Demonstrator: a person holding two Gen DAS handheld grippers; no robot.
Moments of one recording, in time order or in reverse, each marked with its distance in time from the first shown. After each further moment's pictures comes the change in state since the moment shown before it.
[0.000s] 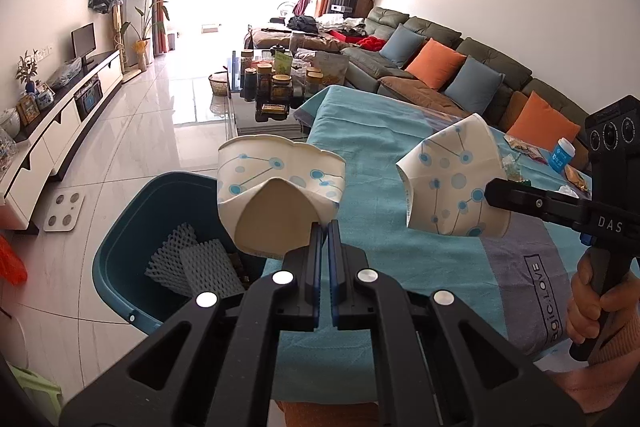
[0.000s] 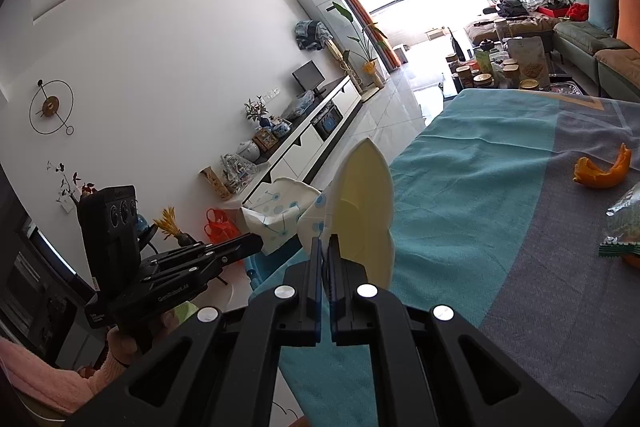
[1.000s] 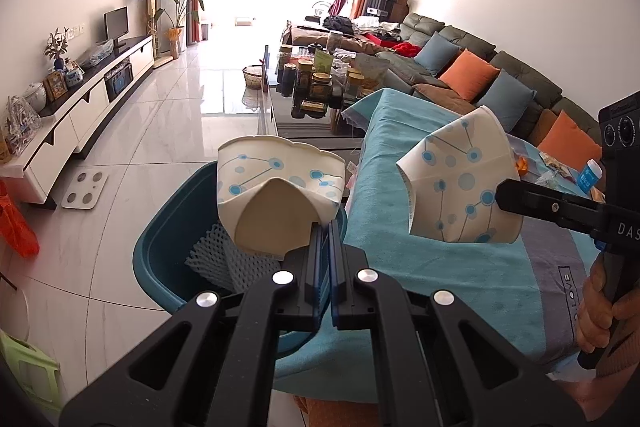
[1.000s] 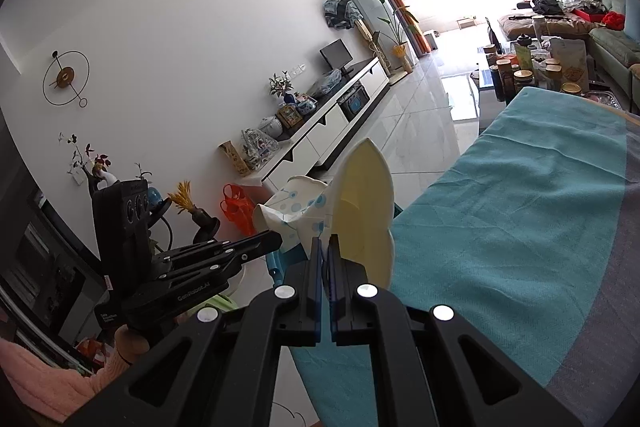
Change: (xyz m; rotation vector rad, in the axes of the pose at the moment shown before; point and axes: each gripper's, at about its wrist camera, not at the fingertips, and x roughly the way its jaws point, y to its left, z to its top) left arm -0.001 0.046 -0.008 -0.089 0.000 0.092; right arm 0.051 0.036 0.012 -0.074 0.085 0.070
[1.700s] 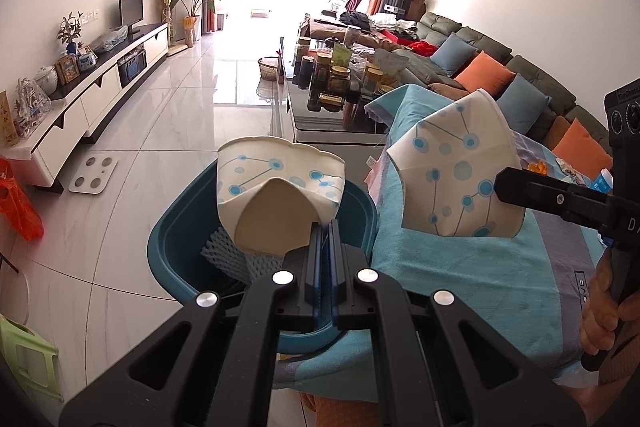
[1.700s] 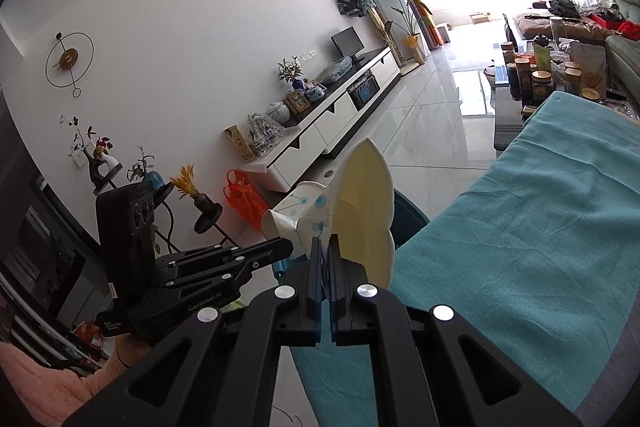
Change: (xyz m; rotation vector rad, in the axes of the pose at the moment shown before) left arm 0.017 0.017 -0.003 -0.050 0.023 0.039; right arm 0.026 0.017 0.011 -0.048 0.053 0.015
